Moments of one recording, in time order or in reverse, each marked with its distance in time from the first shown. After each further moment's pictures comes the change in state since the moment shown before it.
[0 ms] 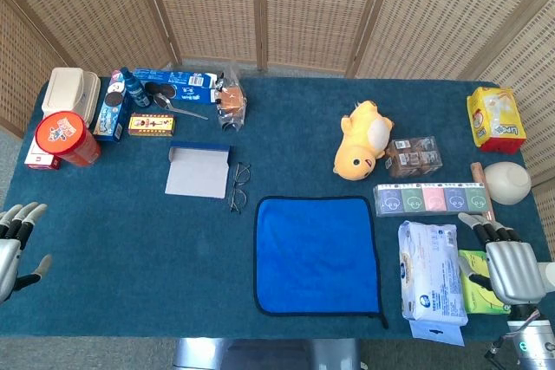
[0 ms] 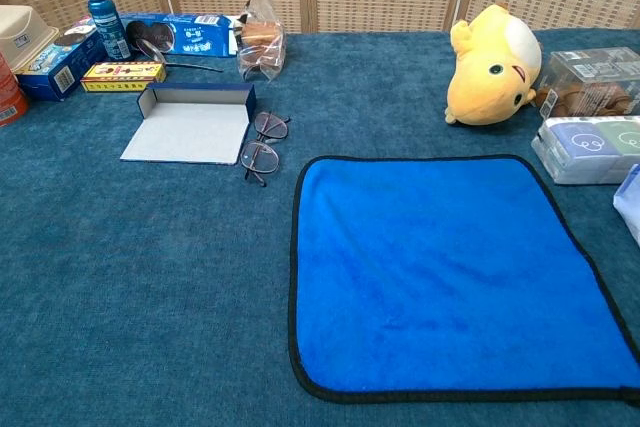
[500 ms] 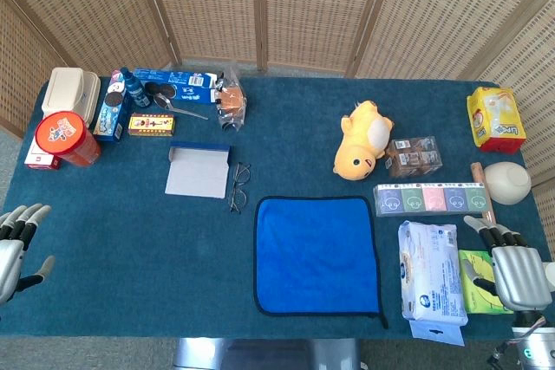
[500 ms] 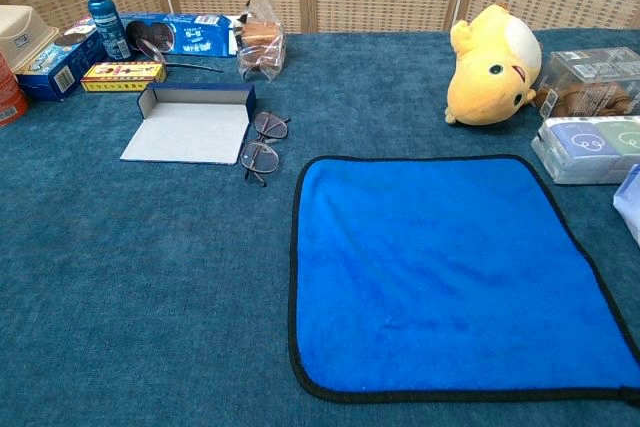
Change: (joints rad) left arm -0.004 0.003 0.003 -0.002 0.016 -0.008 -0.013; right arm -0.028 0.003 -0.011 -0.008 -0.009 0.041 0.003
